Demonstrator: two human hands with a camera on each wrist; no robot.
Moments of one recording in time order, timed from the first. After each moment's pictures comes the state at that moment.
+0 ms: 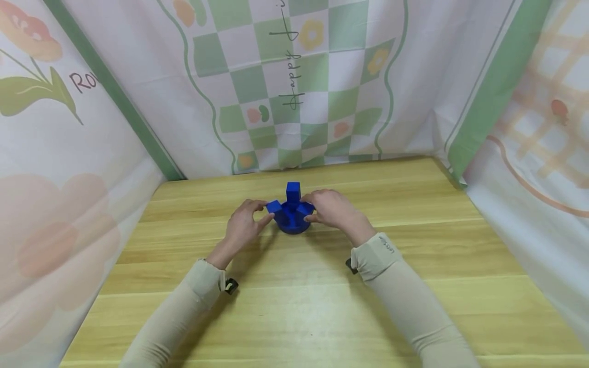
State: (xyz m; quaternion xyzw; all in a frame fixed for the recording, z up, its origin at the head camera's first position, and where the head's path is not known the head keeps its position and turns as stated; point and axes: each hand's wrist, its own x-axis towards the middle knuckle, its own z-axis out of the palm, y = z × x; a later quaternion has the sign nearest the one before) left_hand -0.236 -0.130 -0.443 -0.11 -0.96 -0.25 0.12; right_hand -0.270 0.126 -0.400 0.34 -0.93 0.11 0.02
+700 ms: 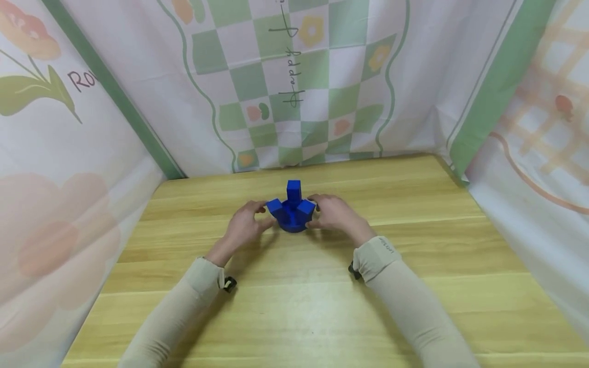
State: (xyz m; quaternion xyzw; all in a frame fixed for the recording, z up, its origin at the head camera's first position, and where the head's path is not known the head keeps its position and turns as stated) left_hand -0.245 -0.138 -0.451 -0.12 -0.96 -0.26 0.05; right_hand -0.285 0.131 -0.441 0.26 -0.94 0.20 -0.04
